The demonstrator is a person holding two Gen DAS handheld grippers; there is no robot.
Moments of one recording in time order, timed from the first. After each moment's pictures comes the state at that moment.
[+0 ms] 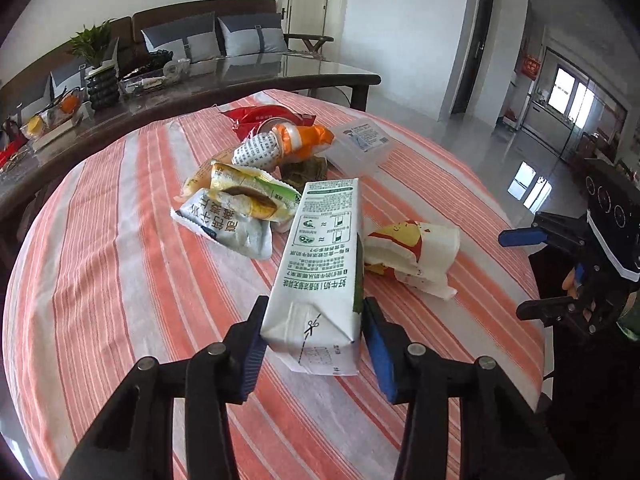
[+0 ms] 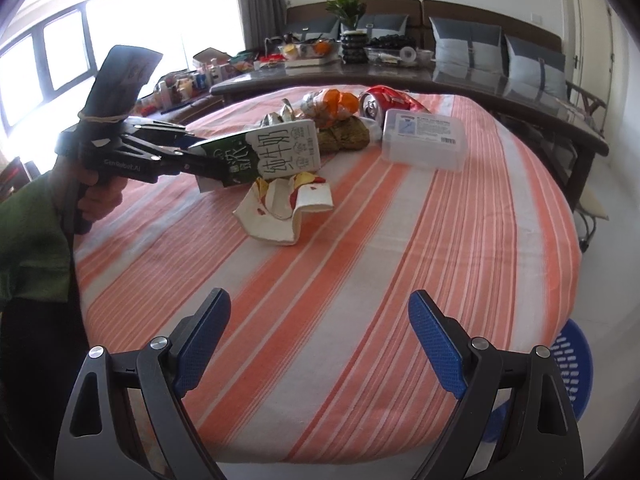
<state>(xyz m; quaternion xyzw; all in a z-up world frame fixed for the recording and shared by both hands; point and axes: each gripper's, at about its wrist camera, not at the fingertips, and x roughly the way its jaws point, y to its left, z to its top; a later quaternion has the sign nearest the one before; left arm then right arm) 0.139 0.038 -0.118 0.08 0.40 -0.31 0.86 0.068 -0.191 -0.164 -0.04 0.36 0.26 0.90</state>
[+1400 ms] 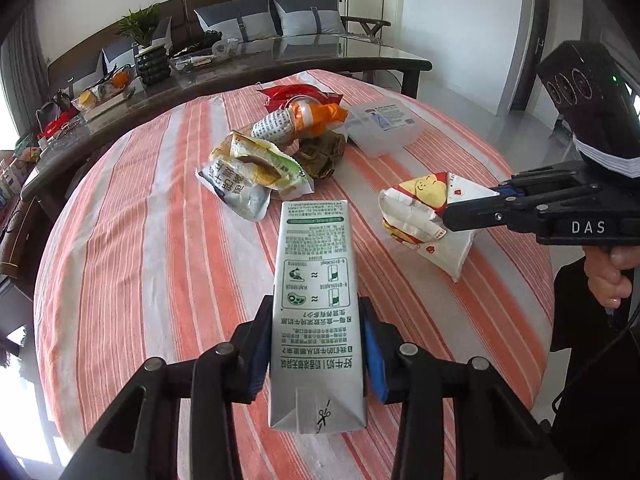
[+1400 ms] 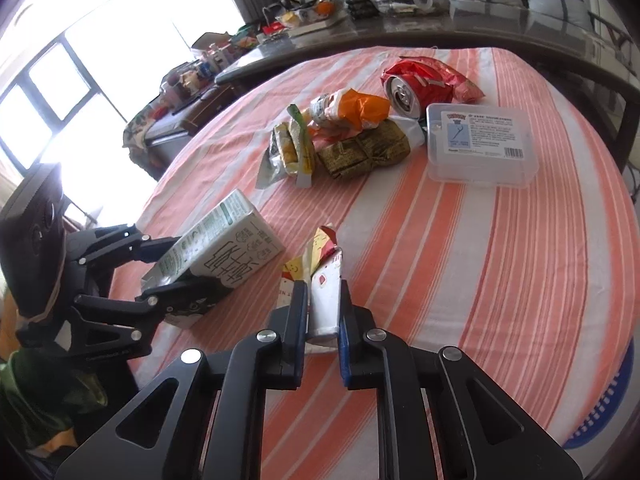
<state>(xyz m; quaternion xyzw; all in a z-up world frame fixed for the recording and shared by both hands) 0.117 0.009 -0.121 0.08 0.44 -0.20 0.87 0.152 -0.164 -0.139 0.04 0.46 0.30 0.84</state>
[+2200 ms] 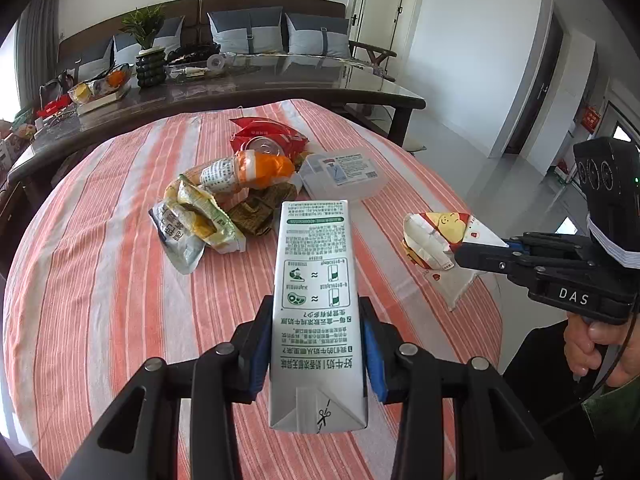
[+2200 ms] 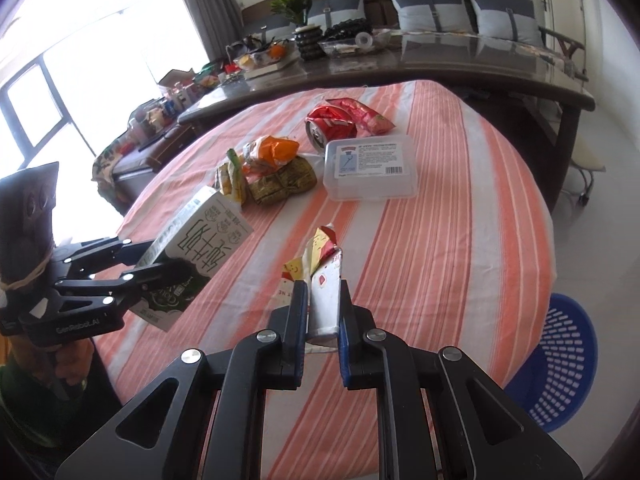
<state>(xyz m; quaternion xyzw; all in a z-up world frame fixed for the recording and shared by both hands) 0.129 -0.047 -0.094 0.01 0.42 -0.21 0.88 0.131 -0.233 -0.121 0.05 0.41 0.23 0.88</state>
